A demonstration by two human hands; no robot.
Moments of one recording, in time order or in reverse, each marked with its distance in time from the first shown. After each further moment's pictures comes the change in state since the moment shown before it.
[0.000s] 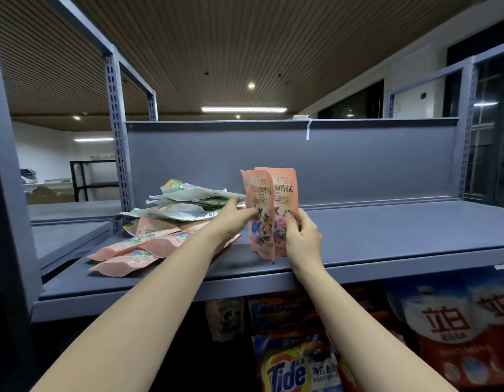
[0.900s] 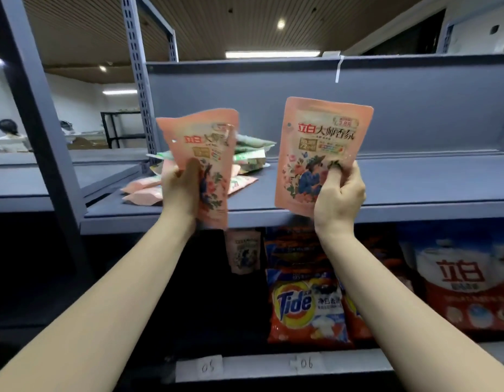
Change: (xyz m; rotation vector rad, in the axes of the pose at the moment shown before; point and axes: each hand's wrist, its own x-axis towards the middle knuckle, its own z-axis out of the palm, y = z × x) left_hand -0.099 -0.027 -0.045 -0.333 0.674 0.165; right_hand -0.047 -0.029 -0.029 0.107 0.279 -0.140
